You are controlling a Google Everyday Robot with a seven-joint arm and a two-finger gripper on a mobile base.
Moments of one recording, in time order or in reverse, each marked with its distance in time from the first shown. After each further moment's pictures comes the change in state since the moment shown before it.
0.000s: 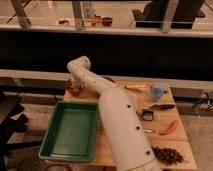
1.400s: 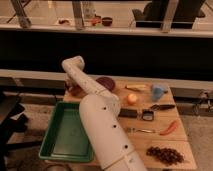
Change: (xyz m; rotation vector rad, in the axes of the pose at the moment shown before) arm 0.033 -0.054 0.035 0.061 0.018 -0.105
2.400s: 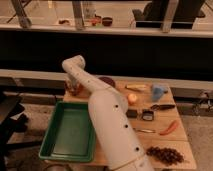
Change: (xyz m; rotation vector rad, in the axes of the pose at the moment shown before) arm -0.032 0.017 -0.026 -0.037 -0.059 0.088
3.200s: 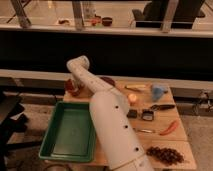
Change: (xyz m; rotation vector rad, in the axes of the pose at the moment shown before) arm 0.018 0.024 0.012 -0.030 0.029 0.017
